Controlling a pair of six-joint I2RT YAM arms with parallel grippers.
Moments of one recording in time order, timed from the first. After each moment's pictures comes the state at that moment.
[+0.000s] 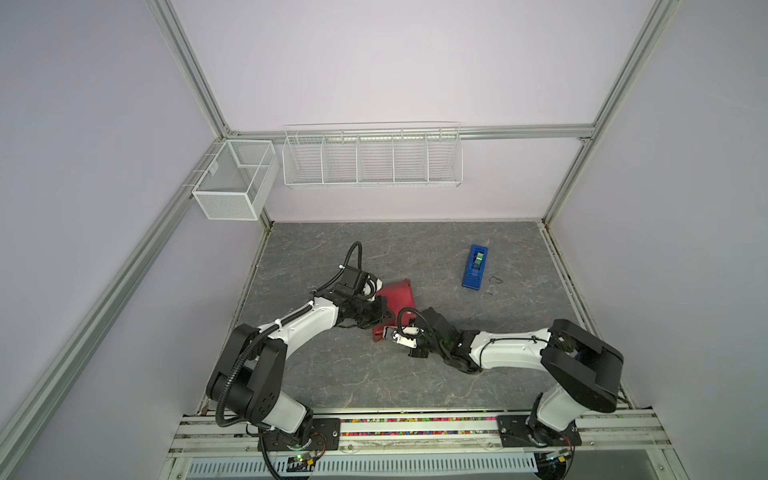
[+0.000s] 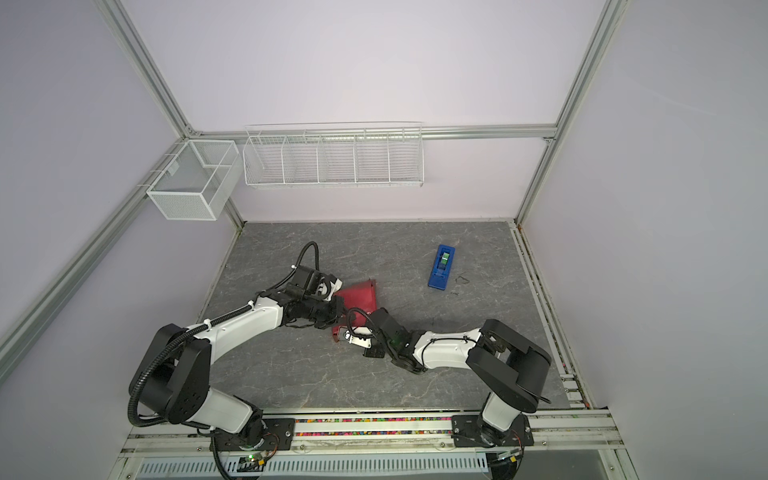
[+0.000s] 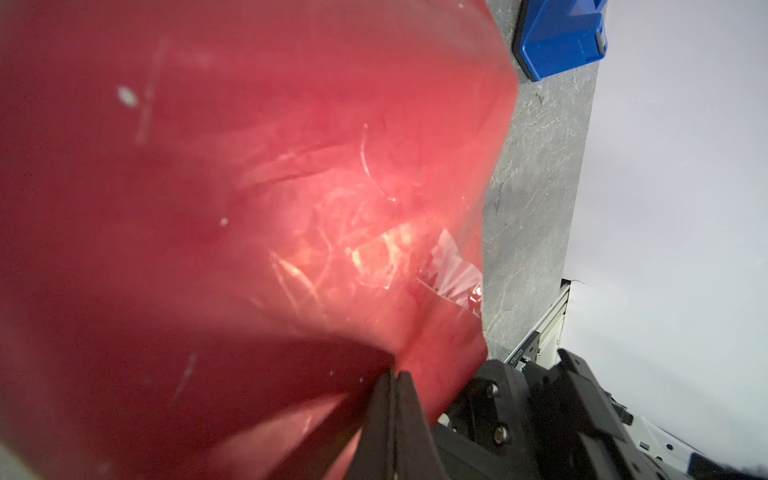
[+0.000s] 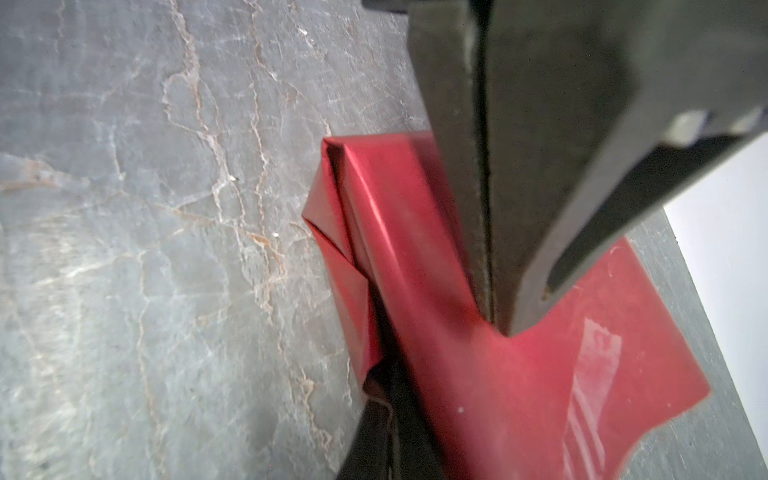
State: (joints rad) left arm -0.51 1.52 0.88 -0.36 0.59 -0.64; right arm 1.00 1.64 0.72 0.26 0.06 -0.58
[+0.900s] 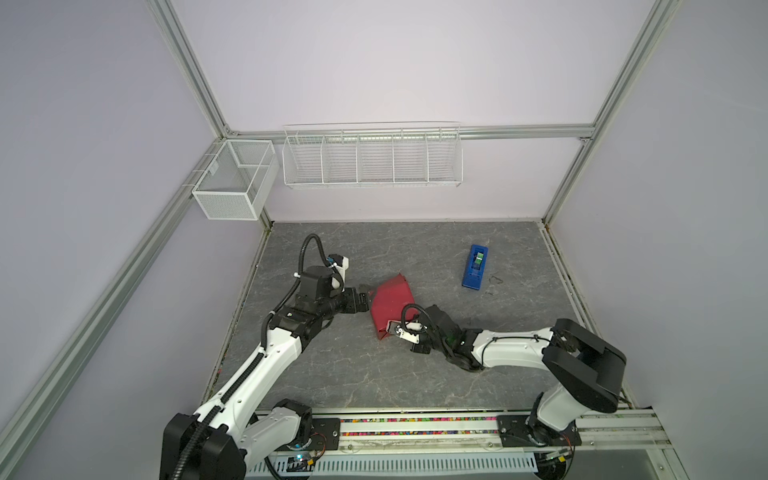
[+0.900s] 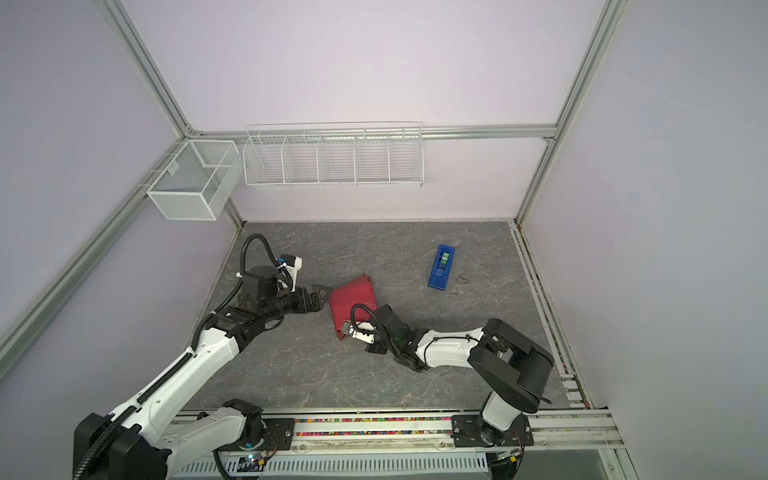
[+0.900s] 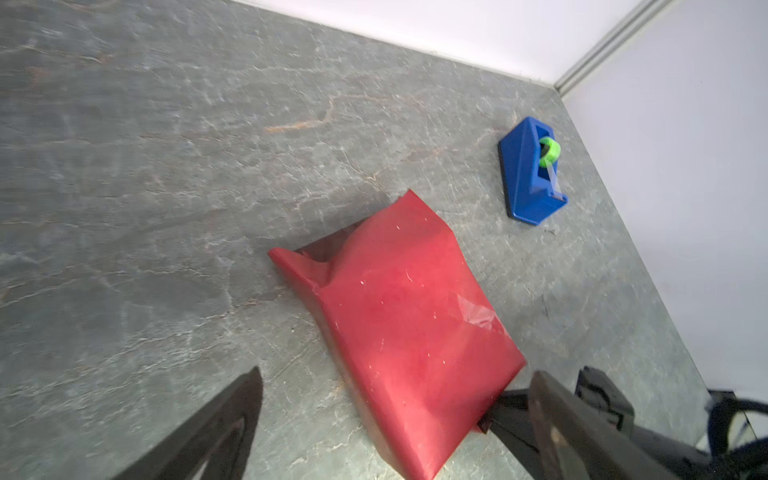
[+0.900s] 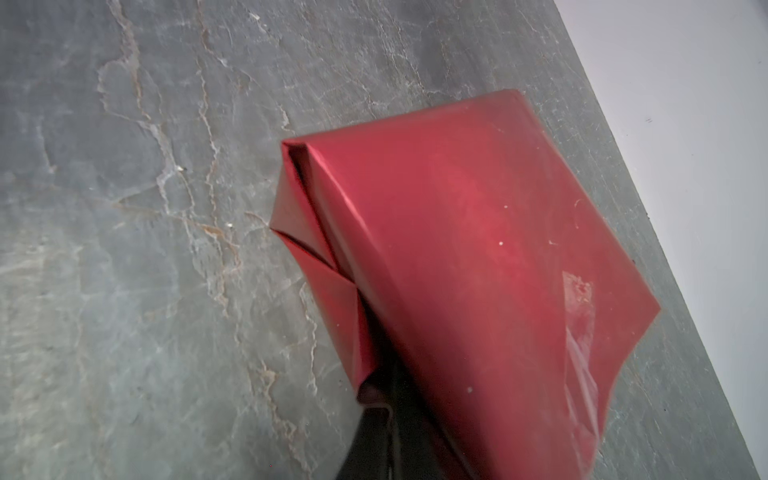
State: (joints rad) left arm -0.39 1.07 0.73 -0.25 0.28 -0.33; right arm 0.97 1.63 0.71 0.28 0.07 -0.57
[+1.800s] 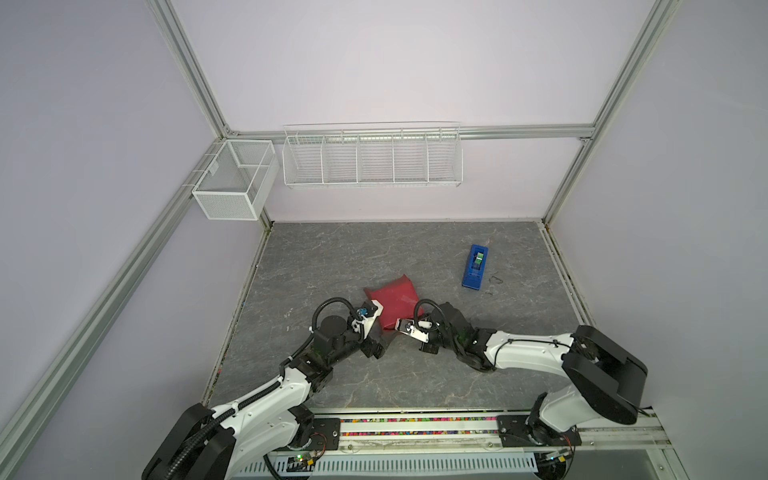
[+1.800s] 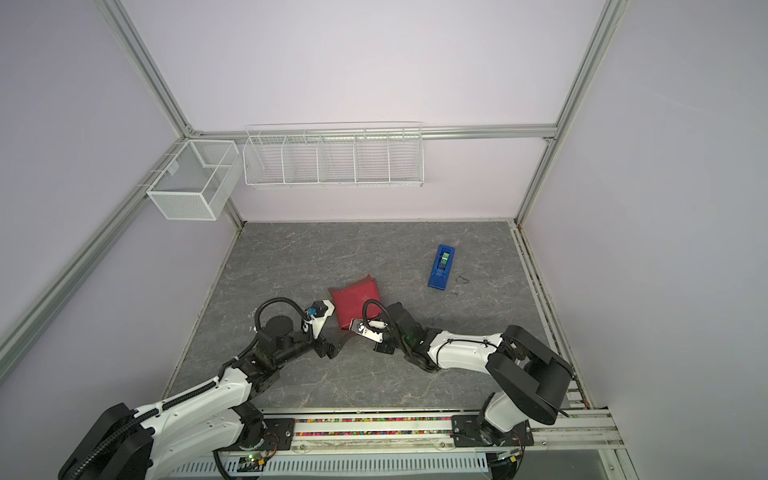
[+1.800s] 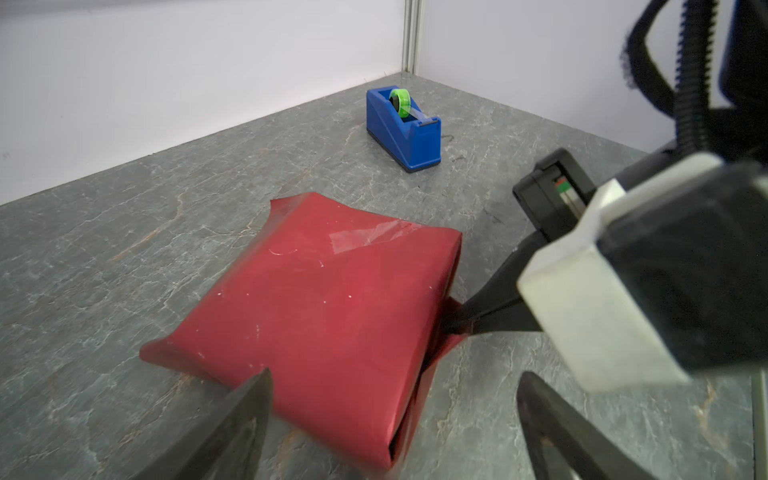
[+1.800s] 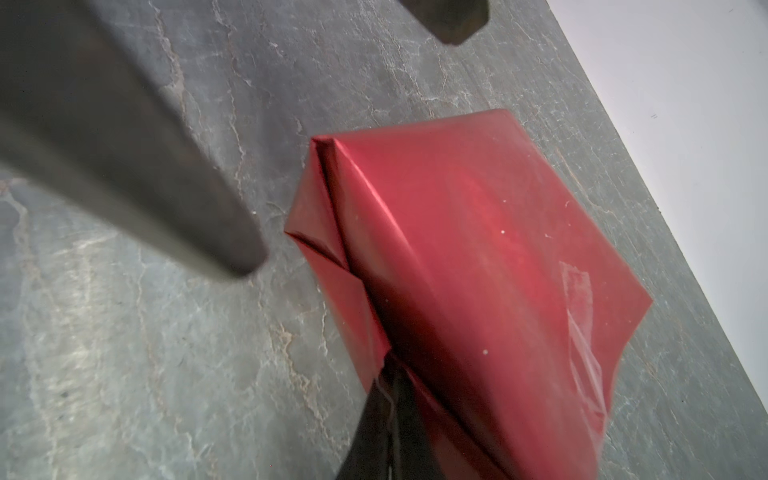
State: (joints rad) left arm -0.67 1.01 0.26 0.42 0.26 0.08; right arm 0.91 1.53 0.64 0.26 -0.04 -0.55
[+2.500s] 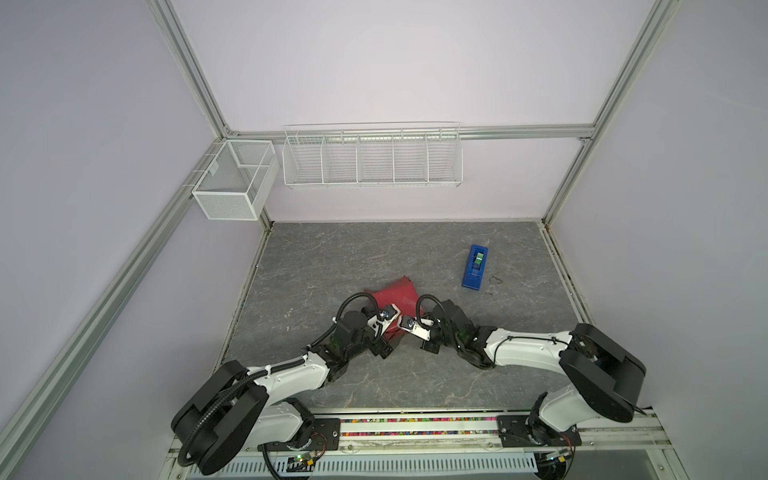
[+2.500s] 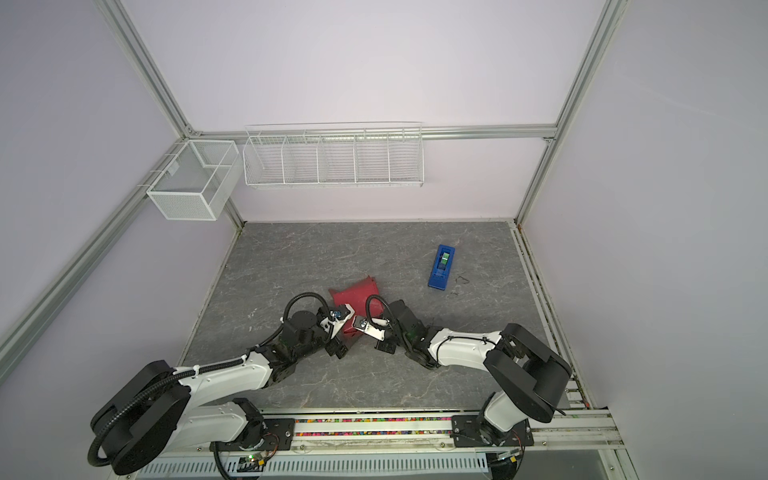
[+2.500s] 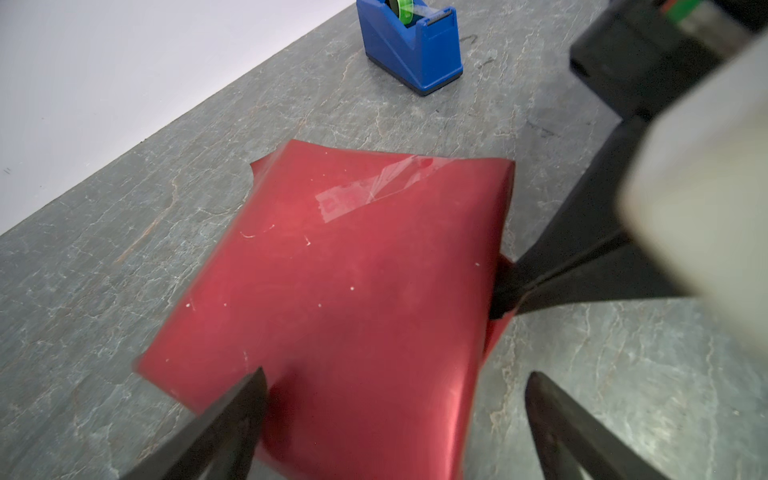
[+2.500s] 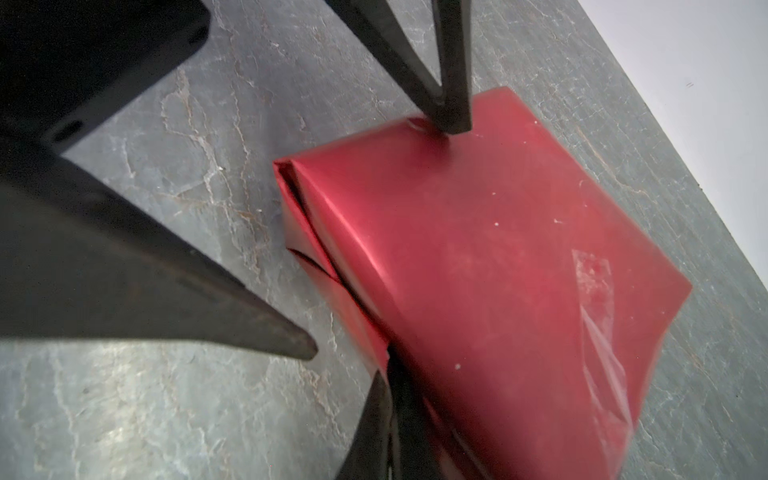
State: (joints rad) left arm -0.75 1.28 0.35 0.45 0.10 0.26; right arm 0.88 1.54 0.65 0.24 -0.10 -0.49
